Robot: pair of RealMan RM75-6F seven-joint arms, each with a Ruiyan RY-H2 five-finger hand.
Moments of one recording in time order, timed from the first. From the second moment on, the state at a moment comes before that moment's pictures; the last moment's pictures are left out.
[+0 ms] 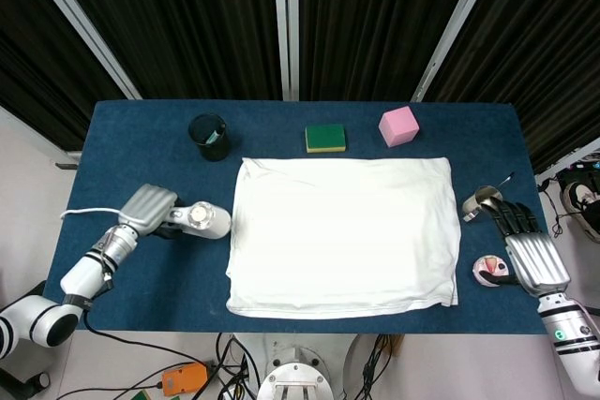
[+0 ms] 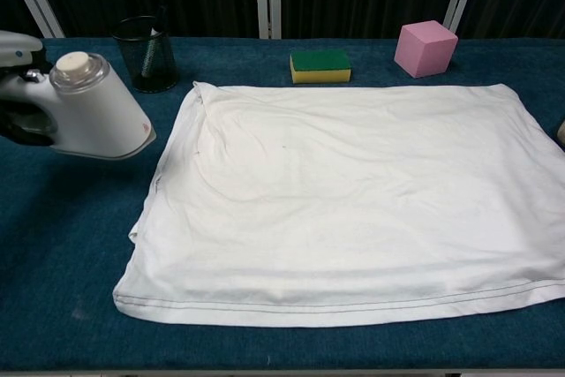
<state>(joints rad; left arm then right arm) -0.65 -1.19 -0.06 -1.57 1.30 0.85 0.04 0.21 -1.03 0.04 -1.68 -1.52 1.27 0.01</state>
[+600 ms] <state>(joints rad) -0.79 -1.25 -0.14 -1.70 1.24 0.77 0.09 0.25 -1.07 -0.02 -1.65 -1.55 1.16 0.01</state>
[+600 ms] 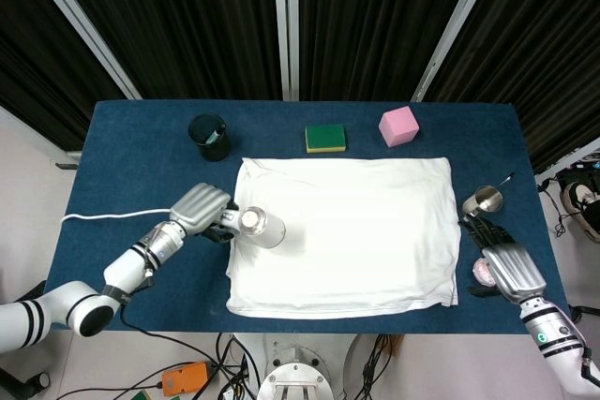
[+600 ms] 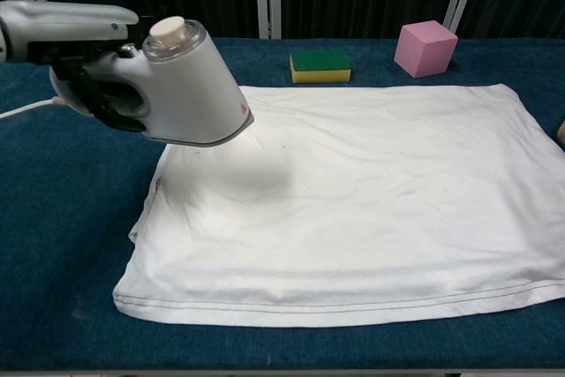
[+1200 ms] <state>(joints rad) -1.01 -1.47 -0.14 -1.66 0.77 0.79 0.54 0.41 -1.20 -0.07 -1.63 -1.58 0.90 -0.07</state>
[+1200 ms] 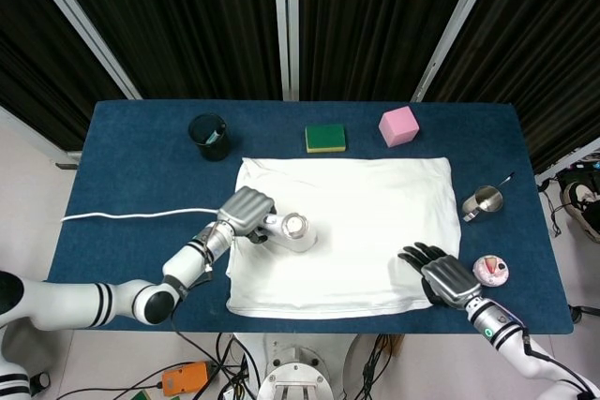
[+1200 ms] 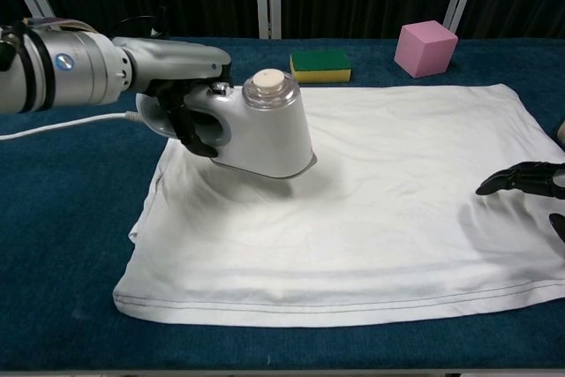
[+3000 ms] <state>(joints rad) -1.05 -1.57 -0.01 -1.79 0.59 1.12 0.88 0.44 -1.26 -0.11 -1.58 -1.51 0.89 -0.10</state>
